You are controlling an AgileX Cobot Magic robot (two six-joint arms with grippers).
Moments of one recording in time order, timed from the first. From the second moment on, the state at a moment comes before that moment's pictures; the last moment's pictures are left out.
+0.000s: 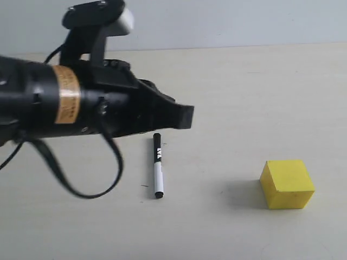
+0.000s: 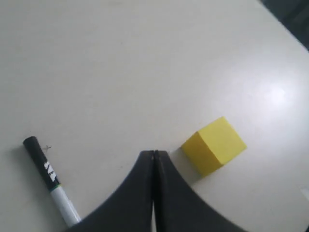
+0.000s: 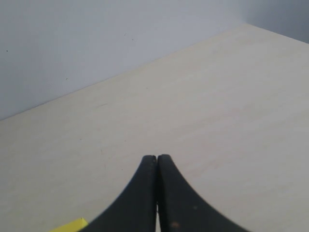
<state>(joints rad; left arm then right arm) -0.98 1.33 -0.82 0.45 0.19 -0.90 -0.29 0.01 -0.01 -0.01 0.35 0.28</state>
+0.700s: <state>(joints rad) -0.98 0.62 -0.45 0.72 0.30 -0.91 -0.29 0.01 -0.01 -0.01 0.35 0.28</state>
